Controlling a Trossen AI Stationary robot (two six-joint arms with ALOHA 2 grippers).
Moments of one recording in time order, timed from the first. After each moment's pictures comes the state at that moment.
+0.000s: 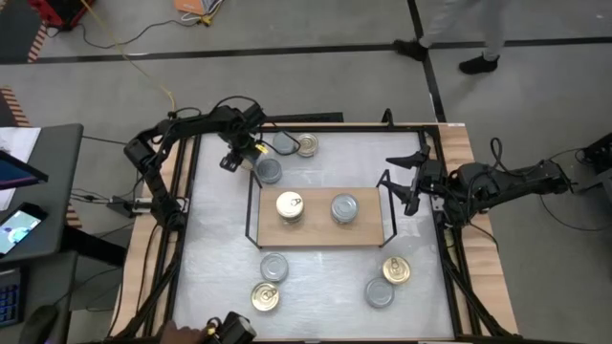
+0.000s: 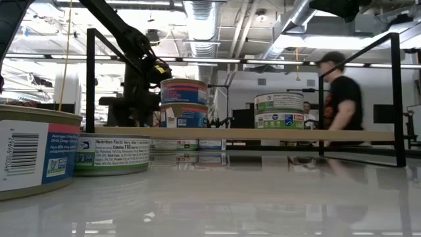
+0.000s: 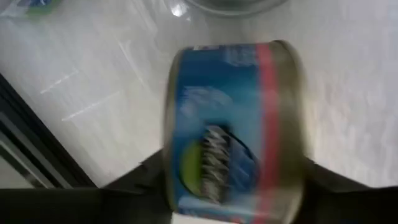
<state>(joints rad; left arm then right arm) 0.78 1.76 1.25 -0.95 -0.12 1.21 0.22 0.54 0.59 -0.02 0.55 -0.03</state>
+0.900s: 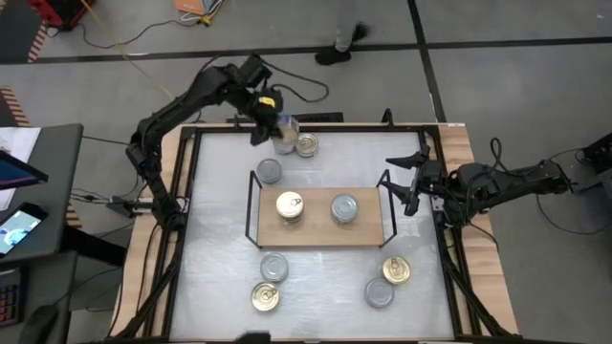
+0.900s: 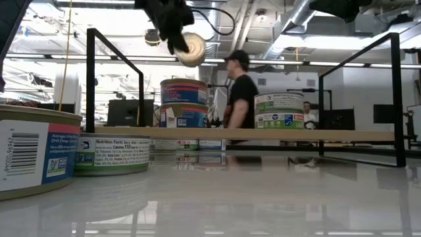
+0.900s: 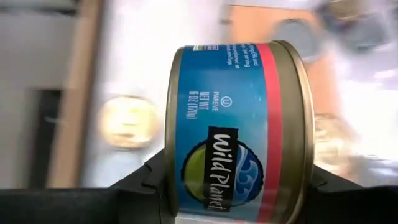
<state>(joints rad) 0.66 1.76 1.96 -1.23 0.47 0.52 0.22 0.54 0.59 -0.03 0.55 -0.03</state>
